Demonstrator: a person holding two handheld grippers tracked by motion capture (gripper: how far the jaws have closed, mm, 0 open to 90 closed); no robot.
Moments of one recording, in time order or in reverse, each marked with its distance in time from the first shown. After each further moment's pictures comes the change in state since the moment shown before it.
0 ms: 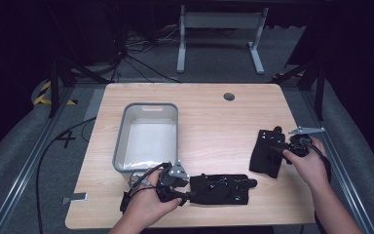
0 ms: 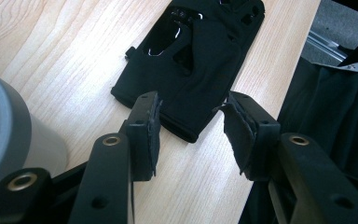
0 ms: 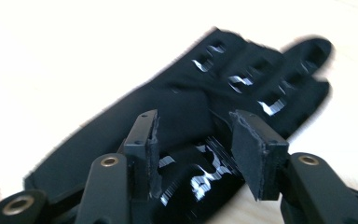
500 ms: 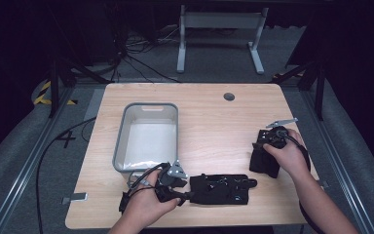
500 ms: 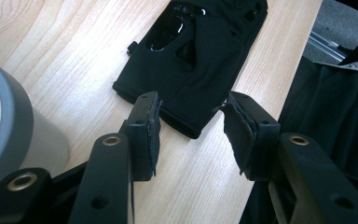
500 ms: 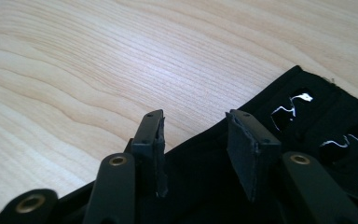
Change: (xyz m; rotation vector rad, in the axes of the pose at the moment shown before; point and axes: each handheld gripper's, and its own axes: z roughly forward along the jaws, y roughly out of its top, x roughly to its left) left arm 0.003 -0.003 0.000 0.001 0.000 -0.013; right arm 0.032 0.032 0.041 0.098 0.038 -0.079
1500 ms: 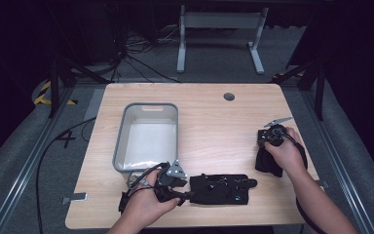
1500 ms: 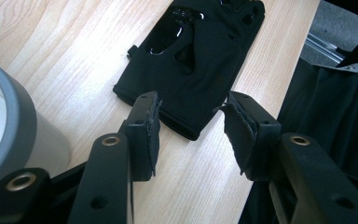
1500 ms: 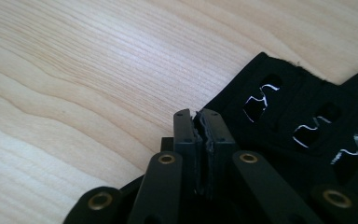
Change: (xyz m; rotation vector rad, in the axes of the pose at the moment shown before) left arm 0.000 0.001 -0.003 -0.011 -0.002 0.008; right arm -0.005 0.005 0.001 0.065 -0.083 -0.026
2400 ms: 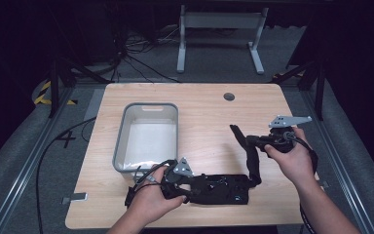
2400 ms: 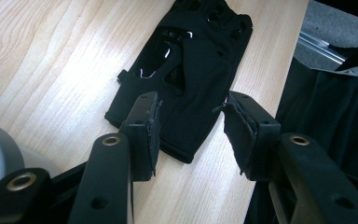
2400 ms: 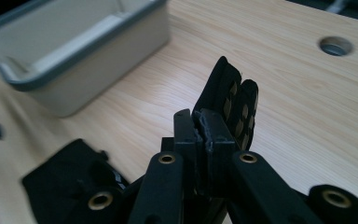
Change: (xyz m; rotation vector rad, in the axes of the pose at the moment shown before) left arm -0.002 0.016 0.005 -0.008 -0.026 0.056; right arm 0.078 0.018 -0.100 -0.320 0.281 -0.103
